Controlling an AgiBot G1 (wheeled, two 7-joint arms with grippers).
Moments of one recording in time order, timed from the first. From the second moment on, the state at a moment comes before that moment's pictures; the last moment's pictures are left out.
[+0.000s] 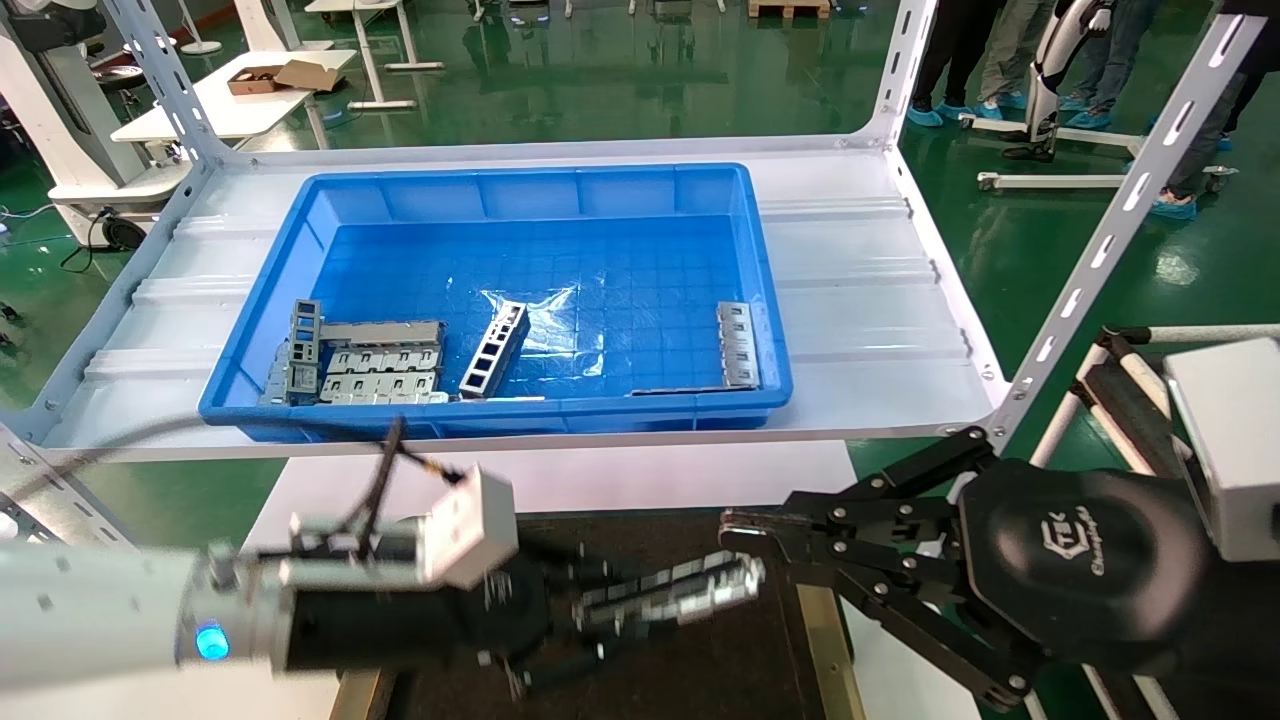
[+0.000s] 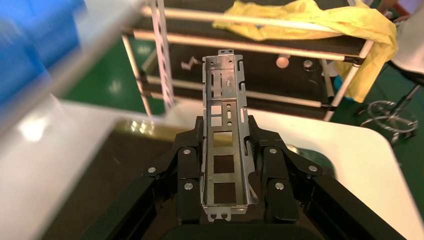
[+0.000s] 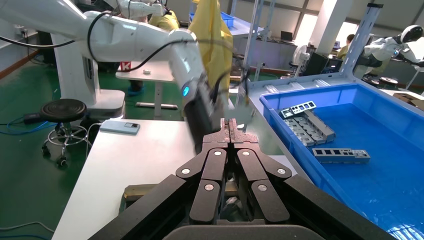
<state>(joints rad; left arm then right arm) -1.21 0.87 0.74 -1.03 1.01 1.19 -0.13 1.08 -0.61 -0.29 1.28 -0.72 -1.49 0.18</state>
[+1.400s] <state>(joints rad) -0.96 1.23 0.94 -0.79 1.17 0.15 -0.93 1.08 -0.61 -0.29 1.28 -0.72 -1.49 0.18</state>
